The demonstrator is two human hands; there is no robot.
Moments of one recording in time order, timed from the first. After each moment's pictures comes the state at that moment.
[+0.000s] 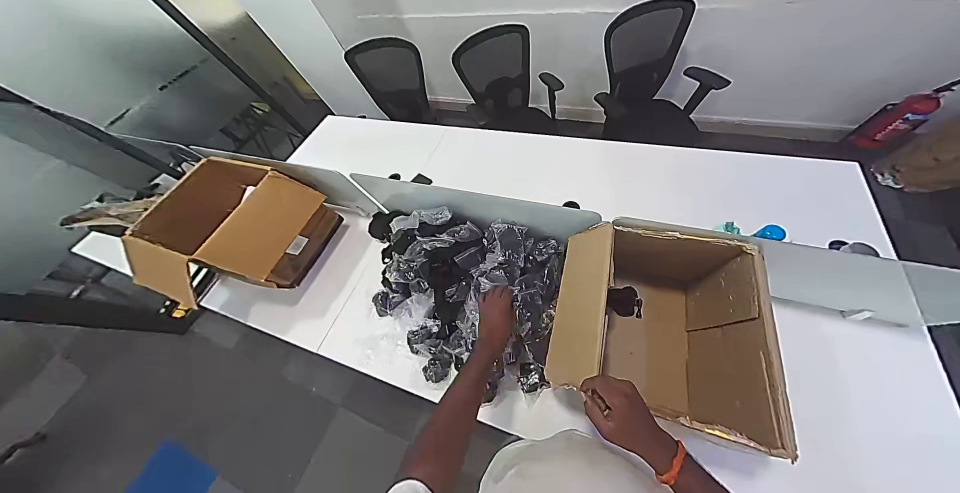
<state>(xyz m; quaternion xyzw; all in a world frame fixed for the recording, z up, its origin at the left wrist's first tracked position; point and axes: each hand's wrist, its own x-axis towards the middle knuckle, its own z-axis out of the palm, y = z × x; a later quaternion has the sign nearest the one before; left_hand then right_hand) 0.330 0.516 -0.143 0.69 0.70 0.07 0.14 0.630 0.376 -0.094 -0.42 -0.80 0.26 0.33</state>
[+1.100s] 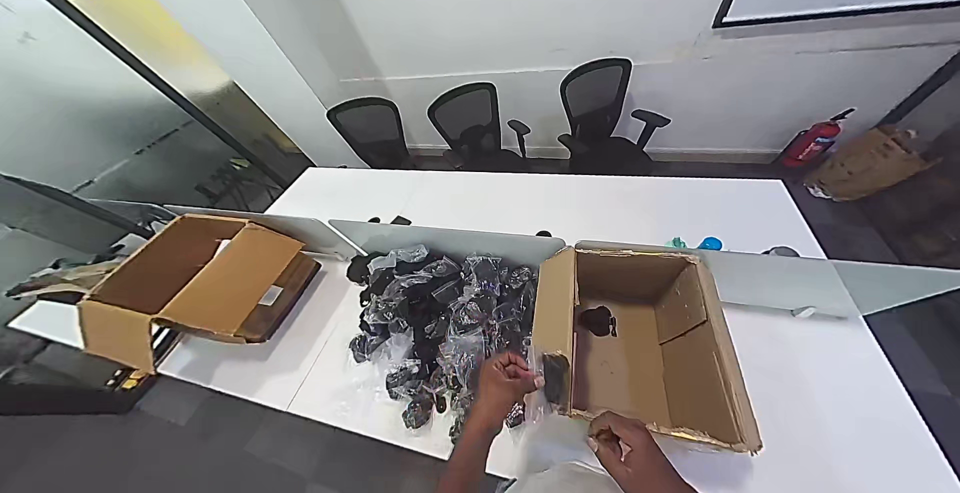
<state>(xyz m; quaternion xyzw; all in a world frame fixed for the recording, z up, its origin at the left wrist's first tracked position) 0.413 0.411 -0.010 0.41 0.56 0.42 0.58 0.679 0.334 -0.048 -0.42 -0.71 0.41 0.38</state>
